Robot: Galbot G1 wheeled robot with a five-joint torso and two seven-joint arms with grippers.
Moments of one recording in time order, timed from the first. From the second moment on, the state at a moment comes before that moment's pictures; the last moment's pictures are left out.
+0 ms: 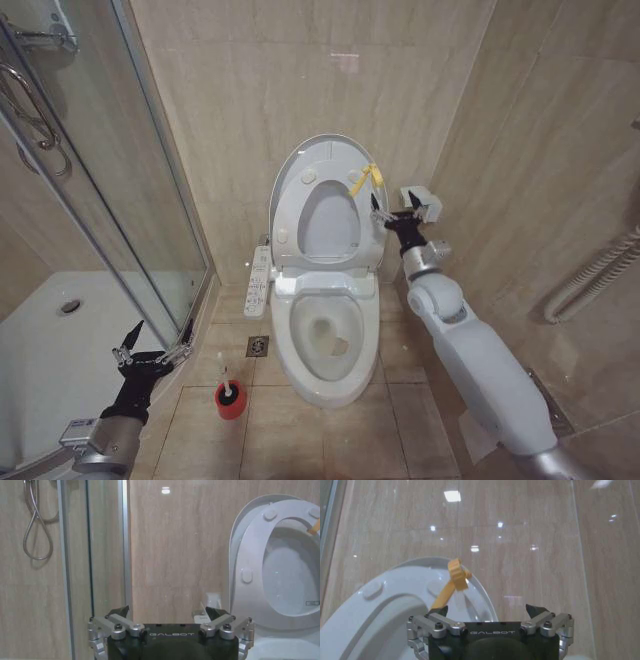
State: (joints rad) left arm 1.65 -1.26 -0.74 -2.20 -0.36 -0.02 -0.03; right arm -0.71 1.12 0.27 1.71 0.44 0.06 0.20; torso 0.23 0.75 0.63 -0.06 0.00
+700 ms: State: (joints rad) left arm 1.65 -1.26 -0.74 -2.20 -0.36 -0.02 -0.03; right arm -1.00 1.11 0.34 1.83 0.45 0.06 0.24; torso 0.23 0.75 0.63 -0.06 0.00
